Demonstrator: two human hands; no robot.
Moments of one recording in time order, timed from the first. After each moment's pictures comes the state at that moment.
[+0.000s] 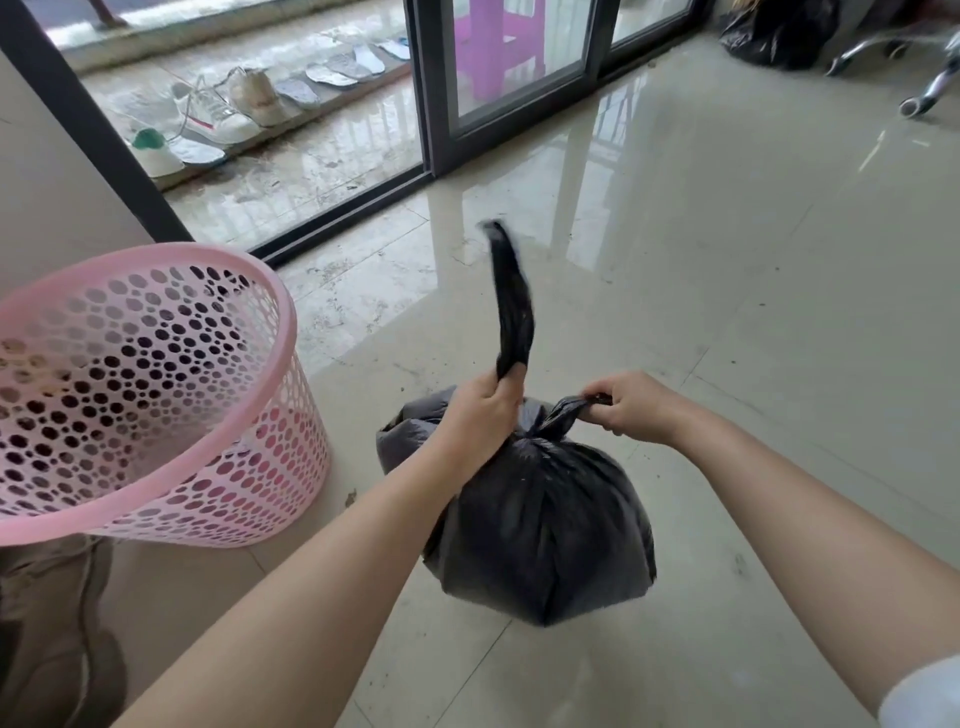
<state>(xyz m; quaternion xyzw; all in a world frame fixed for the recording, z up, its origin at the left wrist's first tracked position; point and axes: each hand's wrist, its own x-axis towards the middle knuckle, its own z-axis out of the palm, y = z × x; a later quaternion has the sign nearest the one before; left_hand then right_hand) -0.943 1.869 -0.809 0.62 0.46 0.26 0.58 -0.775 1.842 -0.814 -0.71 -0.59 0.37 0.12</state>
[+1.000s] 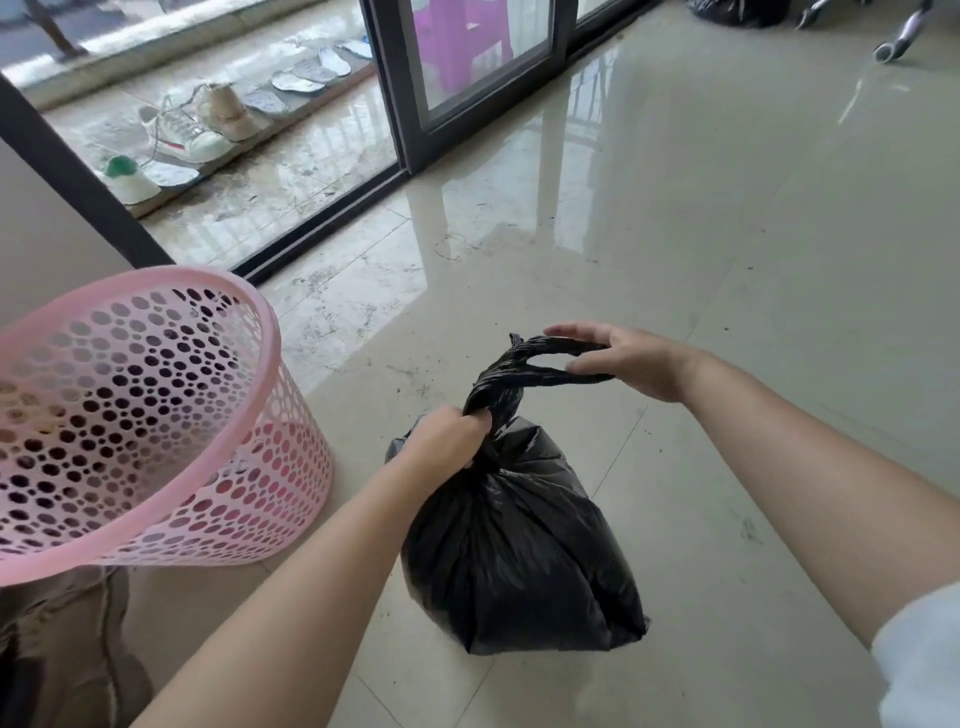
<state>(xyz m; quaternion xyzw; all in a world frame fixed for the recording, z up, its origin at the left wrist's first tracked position) -0.962 1.872 -0.823 0.64 0.61 0.01 0.47 -0.770 1.844 -0.795 -0.61 -0.47 0.57 0.29</state>
